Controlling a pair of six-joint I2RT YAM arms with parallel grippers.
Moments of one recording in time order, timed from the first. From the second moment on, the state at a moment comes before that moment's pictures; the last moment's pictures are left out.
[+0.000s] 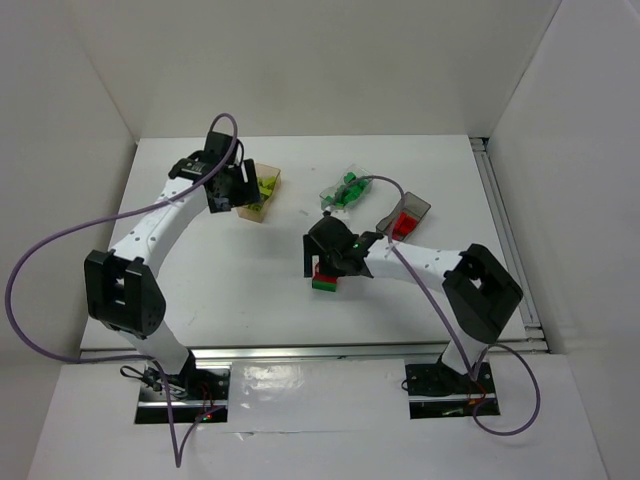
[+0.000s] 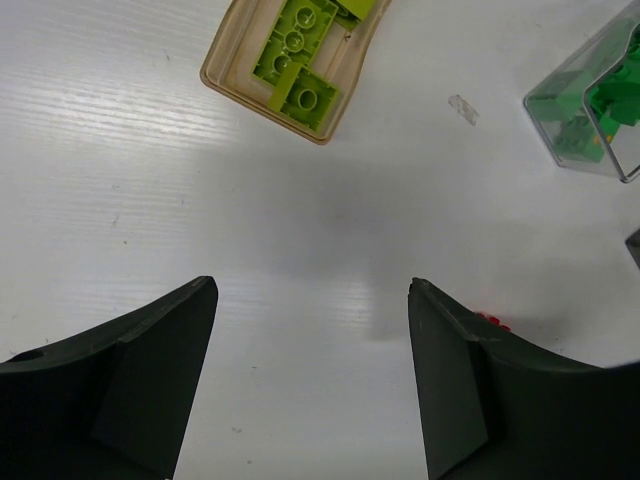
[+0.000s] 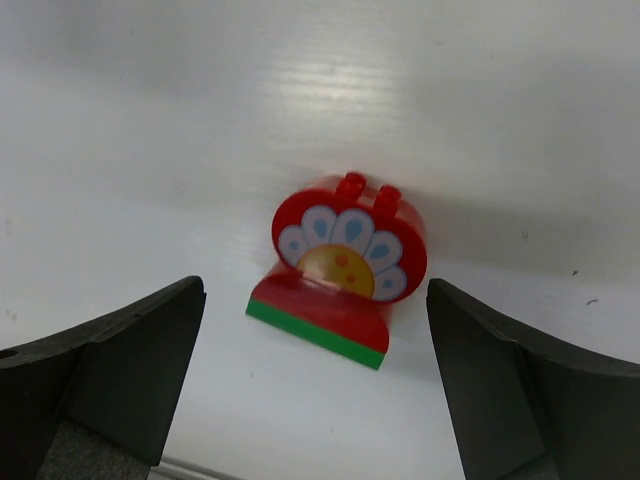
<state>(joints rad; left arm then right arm) -0.26 1.65 1.52 -0.81 -0.10 -0.48 0.84 1.66 1.04 -0.35 0.20 0.72</state>
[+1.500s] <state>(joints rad) -0.40 1.38 0.60 0.22 0.58 -0.88 0.72 1.72 1.34 -0.55 0.24 0.73</state>
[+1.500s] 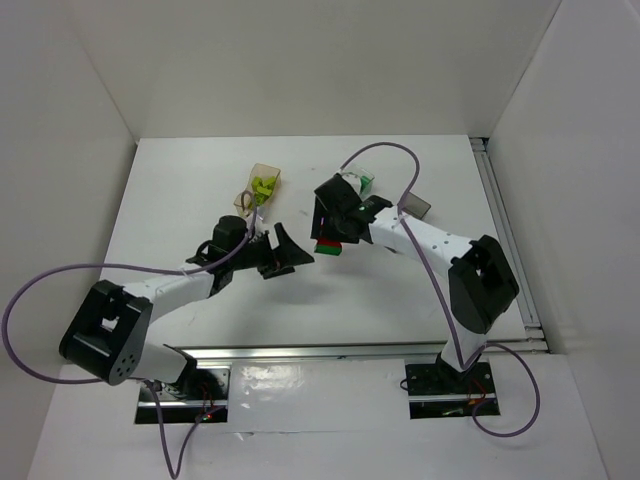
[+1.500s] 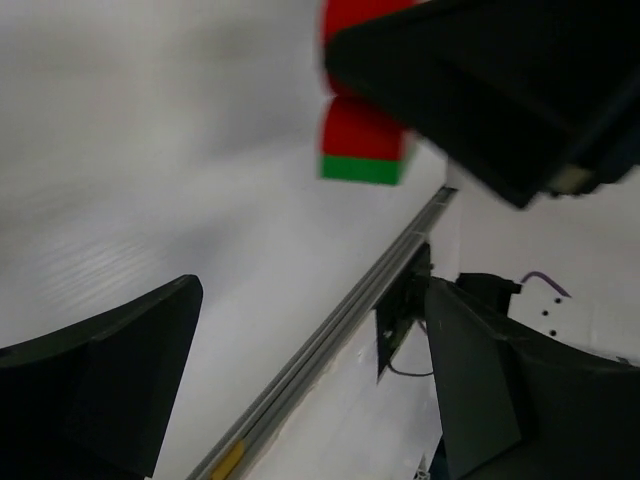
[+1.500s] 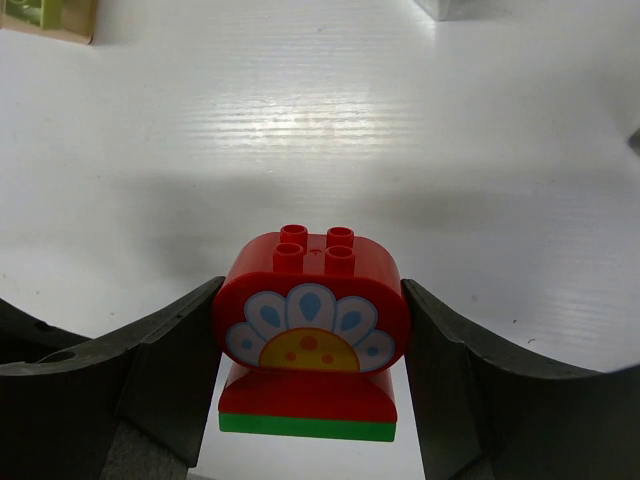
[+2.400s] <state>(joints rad) -0.60 1.47 0.69 0.44 0.29 -0.97 0.71 1.72 1.38 -0.53 0.15 0.73</state>
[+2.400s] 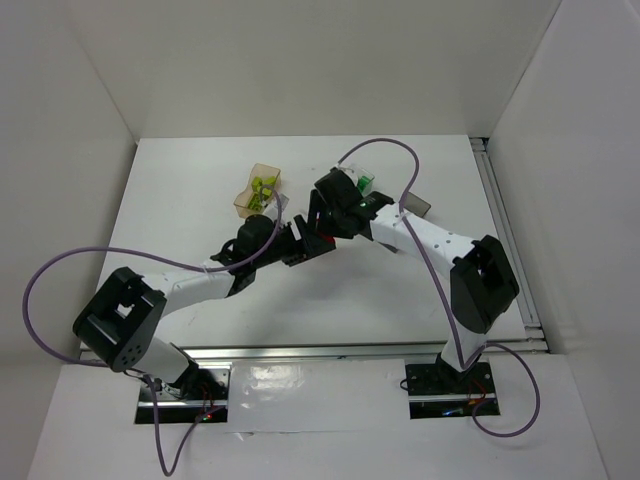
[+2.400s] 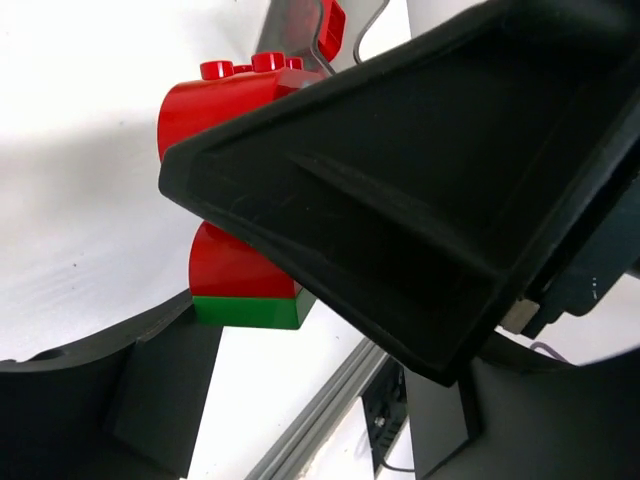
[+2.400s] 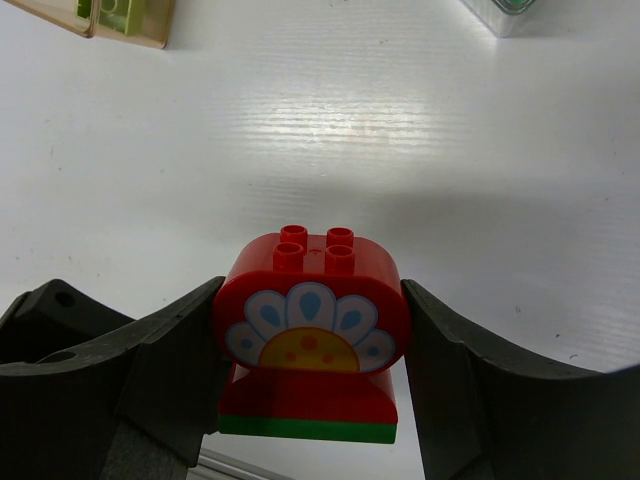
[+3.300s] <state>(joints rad) -0.62 1.42 0.71 0.29 0.10 -0.90 0.70 1.72 1.36 -0.46 0.11 0.77</state>
